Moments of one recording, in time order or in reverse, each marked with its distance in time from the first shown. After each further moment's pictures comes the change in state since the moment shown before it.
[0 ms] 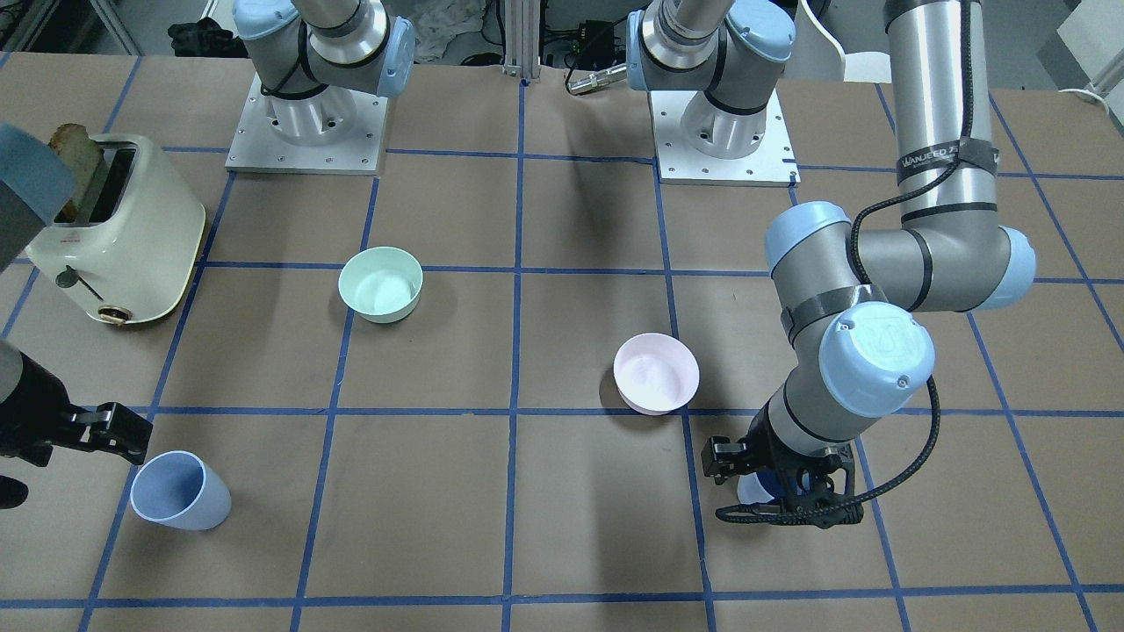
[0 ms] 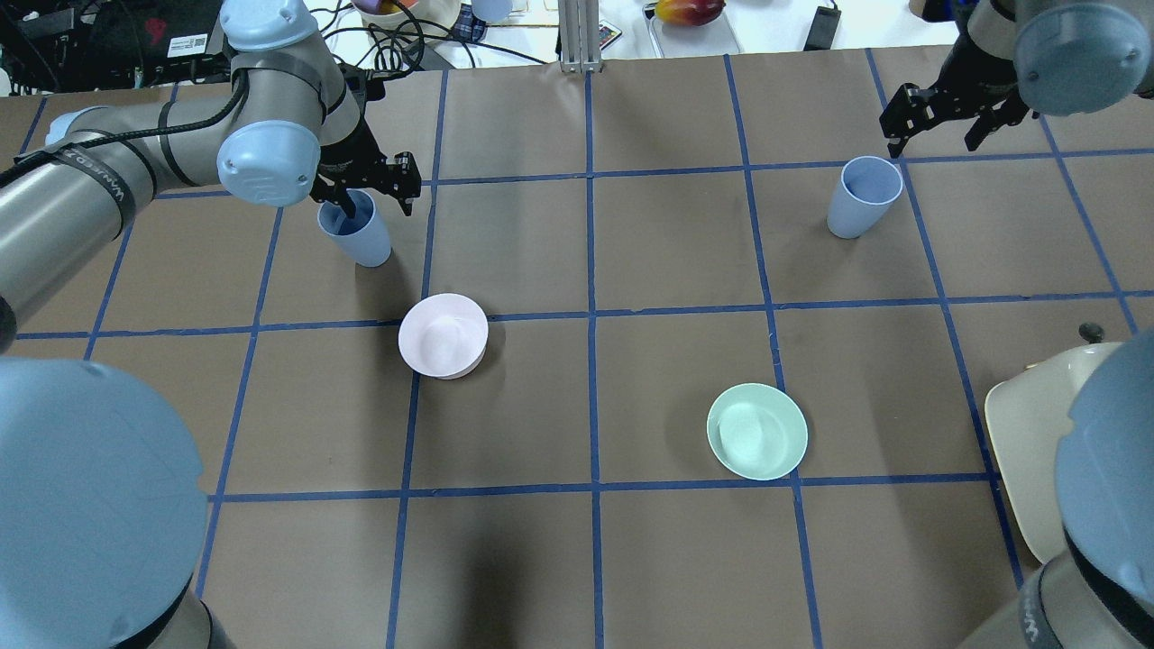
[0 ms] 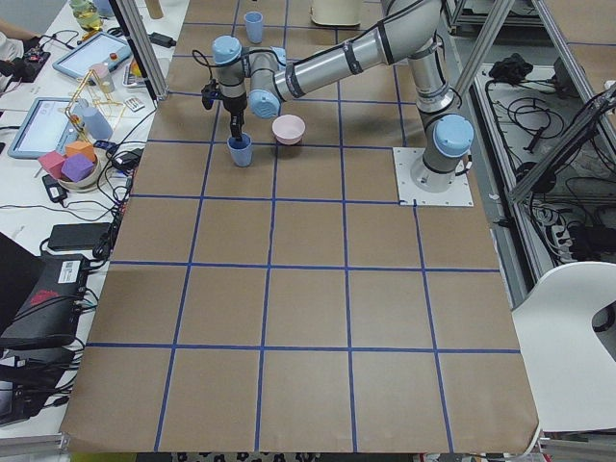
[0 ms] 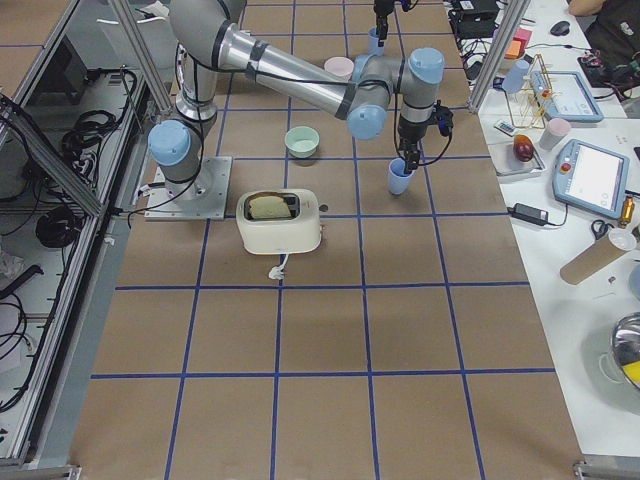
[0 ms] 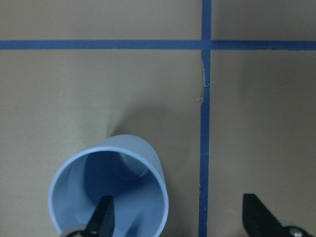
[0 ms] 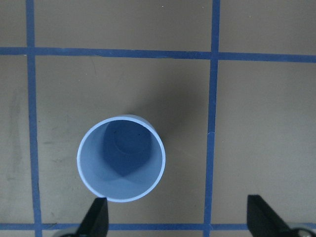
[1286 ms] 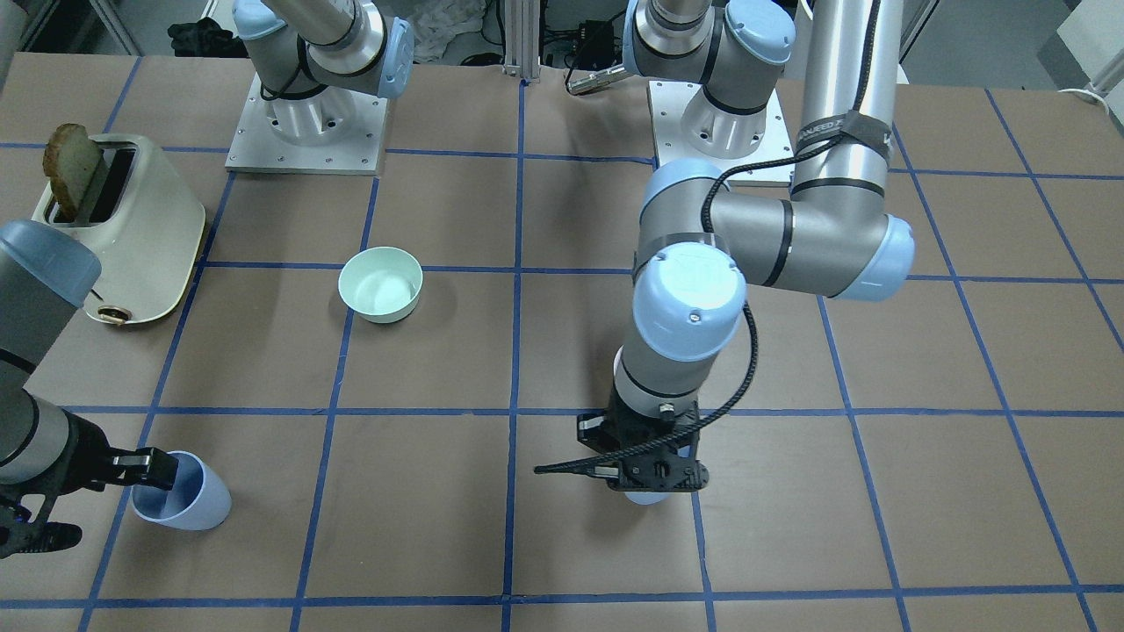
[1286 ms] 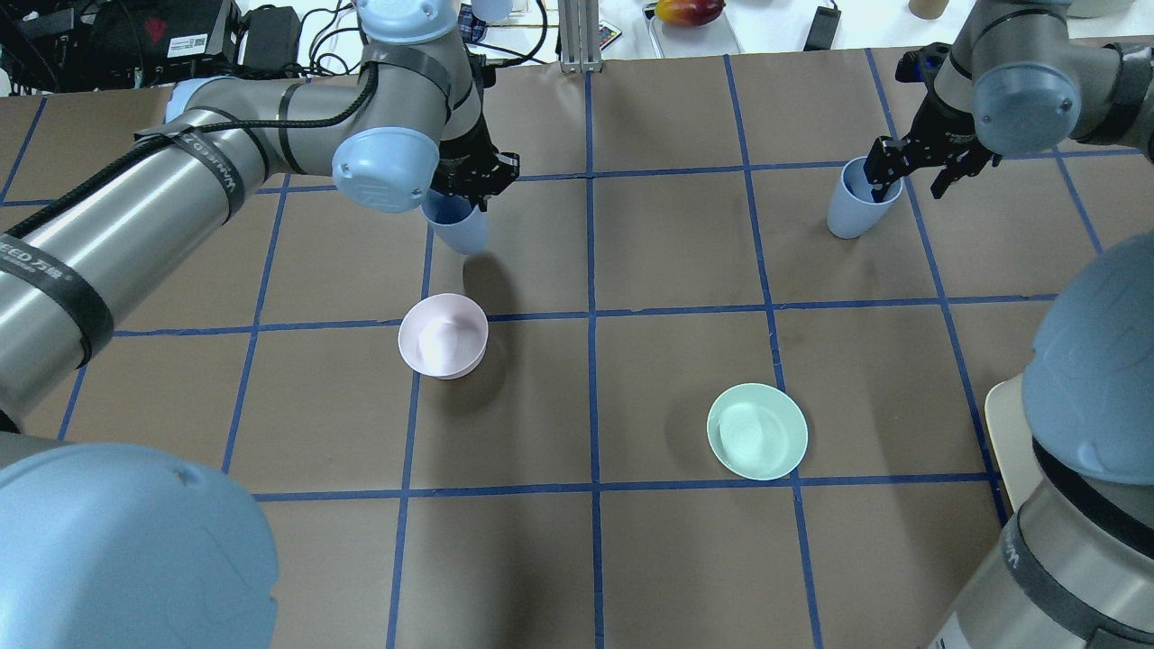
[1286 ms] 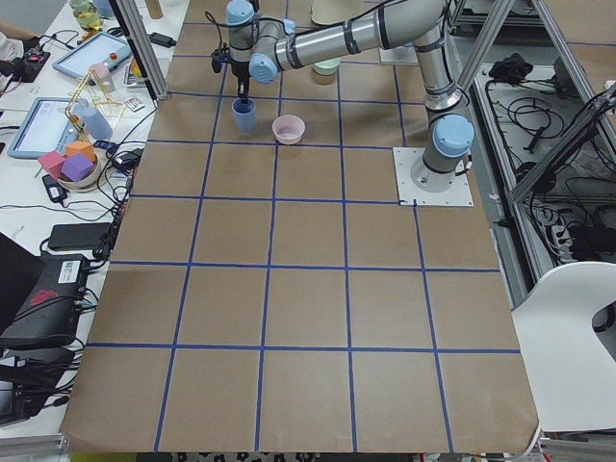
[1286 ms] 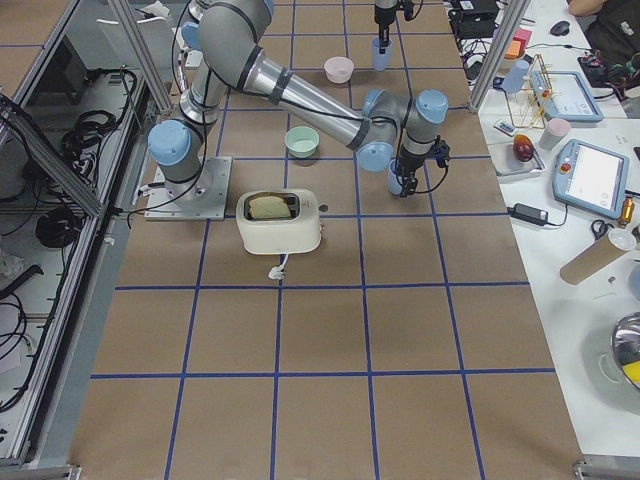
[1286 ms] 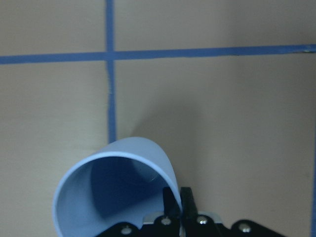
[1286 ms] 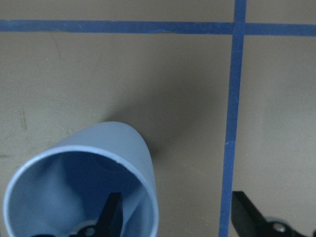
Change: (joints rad) left arm -0.249 0.008 0.053 0.002 0.009 -0.231; right arm -0.007 0.115 0.012 -0.016 -0.002 0.000
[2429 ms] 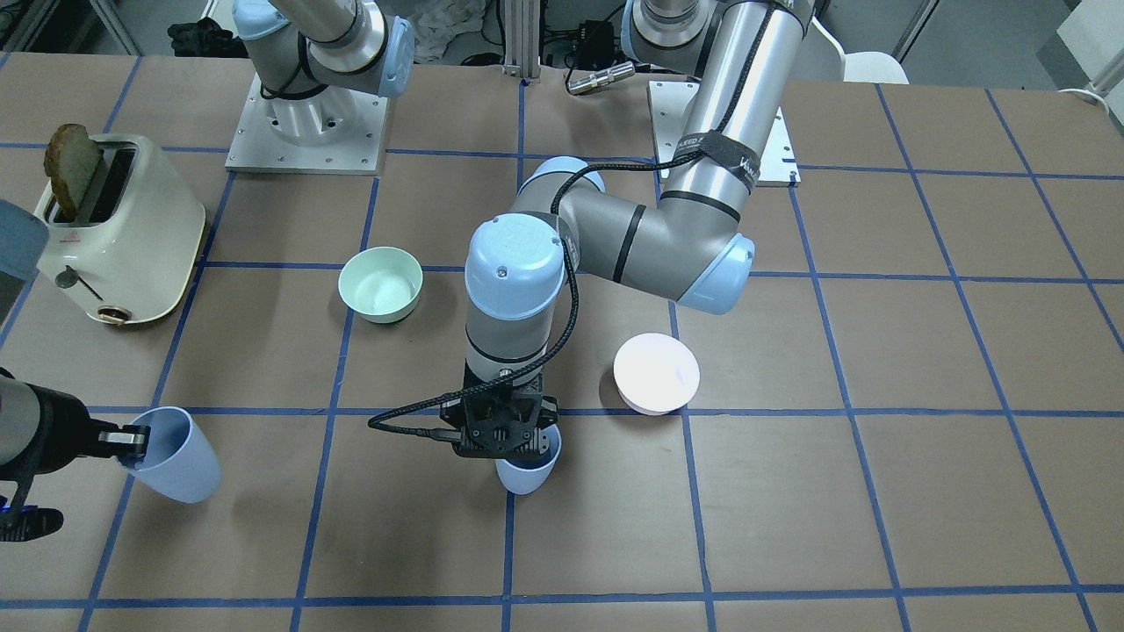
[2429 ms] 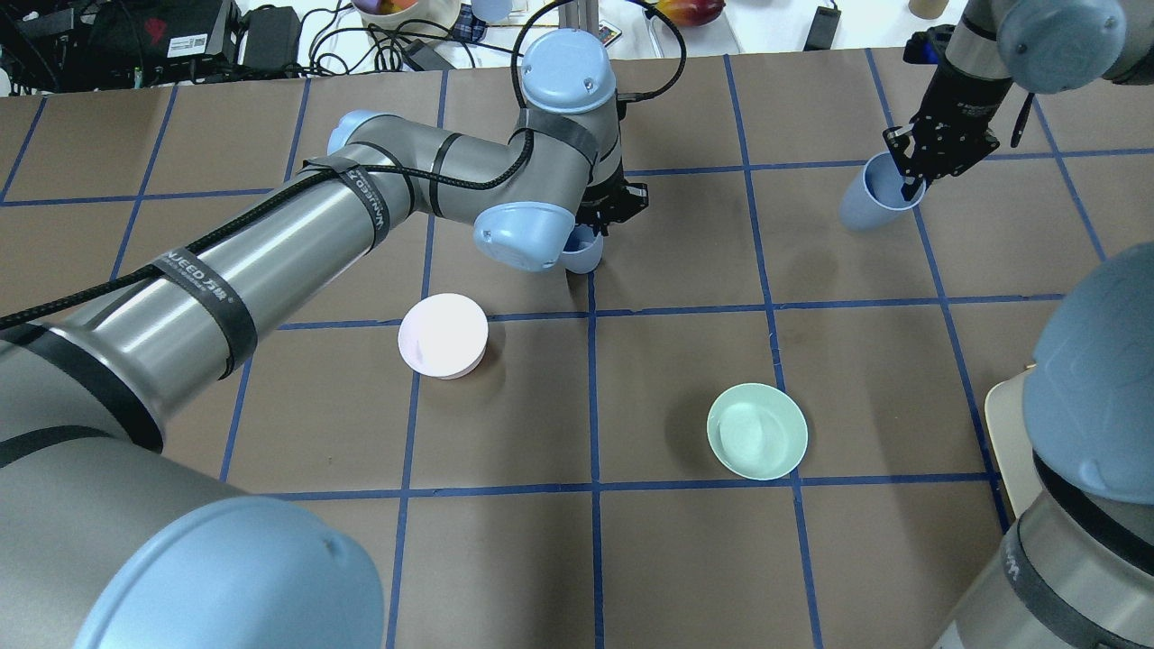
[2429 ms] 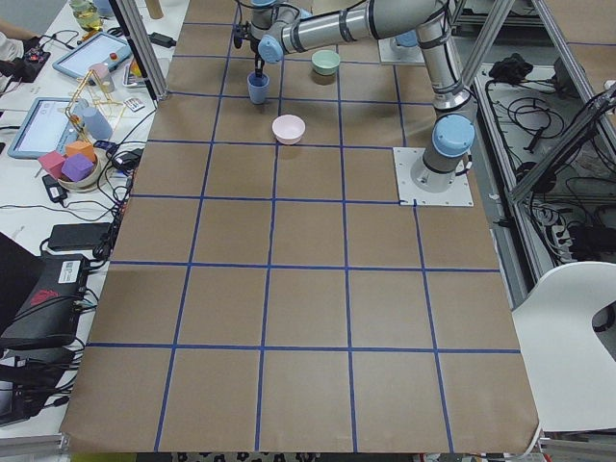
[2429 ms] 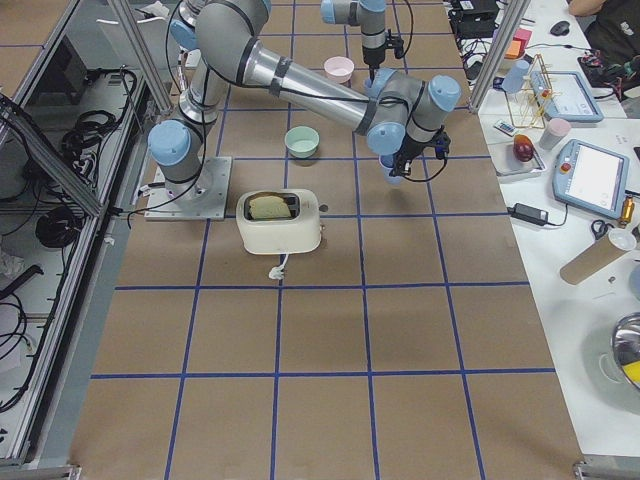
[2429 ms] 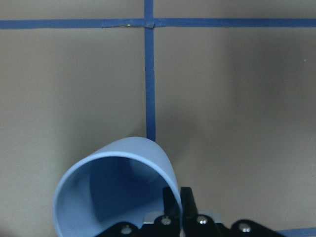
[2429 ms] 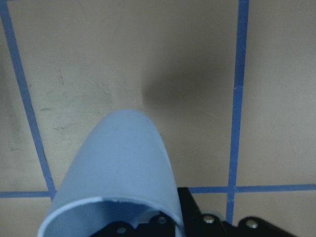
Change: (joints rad) left arm -0.176 -0.089 0.015 0.156 -0.028 -0.197; right arm 0.018 -0.021 -0.152 0.325 0.006 0.078
